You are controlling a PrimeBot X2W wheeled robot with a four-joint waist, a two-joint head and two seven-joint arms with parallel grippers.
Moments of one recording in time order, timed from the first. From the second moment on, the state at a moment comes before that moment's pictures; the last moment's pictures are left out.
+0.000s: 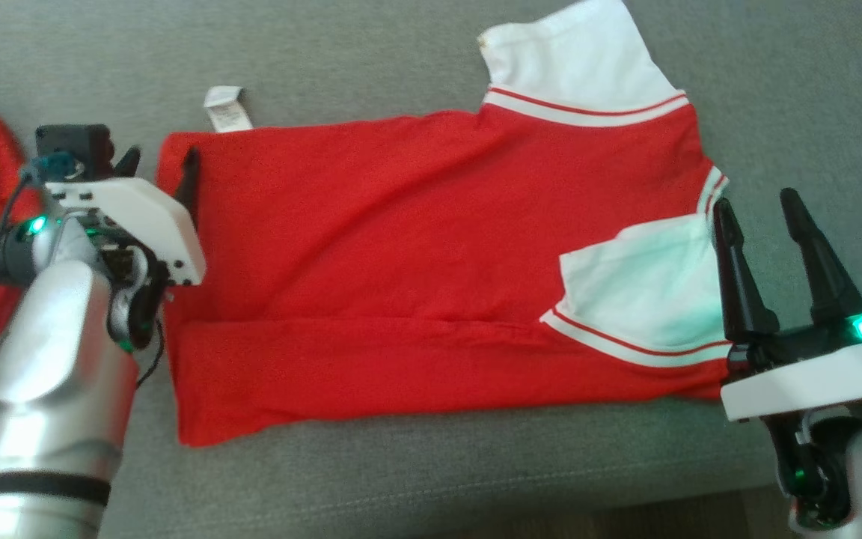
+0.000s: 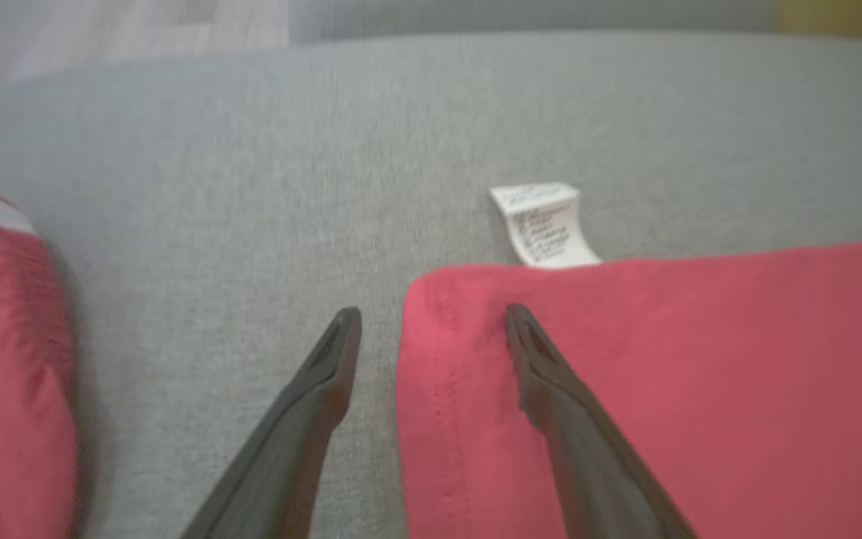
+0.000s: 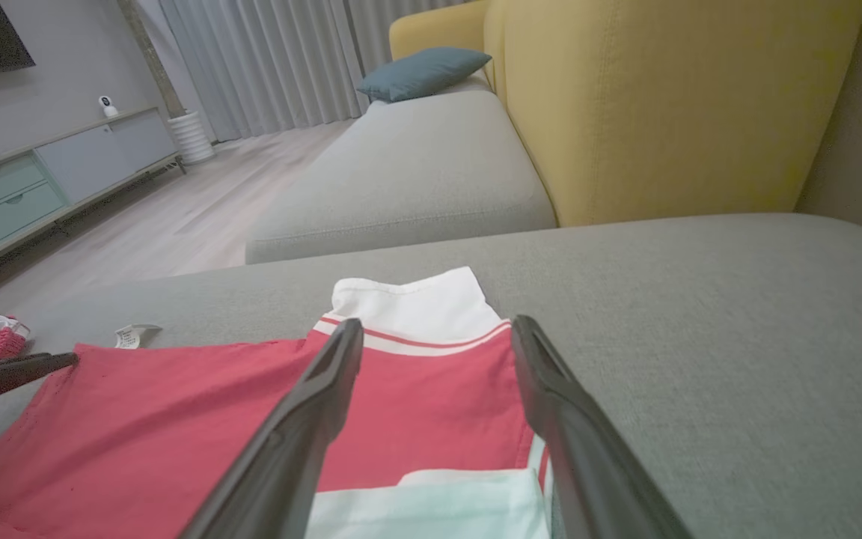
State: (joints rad) left arm -0.62 0.25 -0.27 0.58 -0.35 0.04 0.13; right arm -0.03 -0.10 0.02 -0.25 0.27 0.13 0.11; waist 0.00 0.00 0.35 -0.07
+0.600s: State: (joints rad) left arm -0.81 0.22 -0.28 0.88 -0.42 -0.06 0.19; right arm -0.18 -0.15 -0.02 -0.09 0.32 0.13 0.15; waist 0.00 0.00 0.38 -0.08
